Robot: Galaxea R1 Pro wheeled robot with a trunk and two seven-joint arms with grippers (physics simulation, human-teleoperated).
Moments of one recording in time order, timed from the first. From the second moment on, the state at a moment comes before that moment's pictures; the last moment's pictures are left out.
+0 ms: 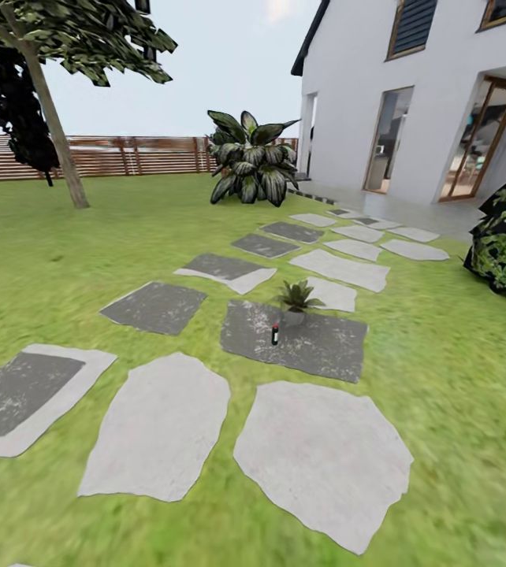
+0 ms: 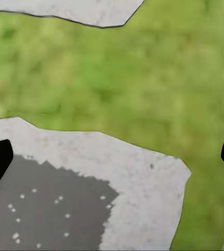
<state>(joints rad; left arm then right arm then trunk) -0.21 0.02 0.06 -0.34 -0.02 -0.21 0.00 -0.04 -0.07 0.00 -0.49 0.05 -0.38 0.00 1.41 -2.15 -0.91</state>
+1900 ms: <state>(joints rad) -0.21 0.02 0.06 -0.34 -0.01 -0.21 -0.01 -0.04 -0.07 0.00 -0.49 0.05 -0.38 0.00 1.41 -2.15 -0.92</state>
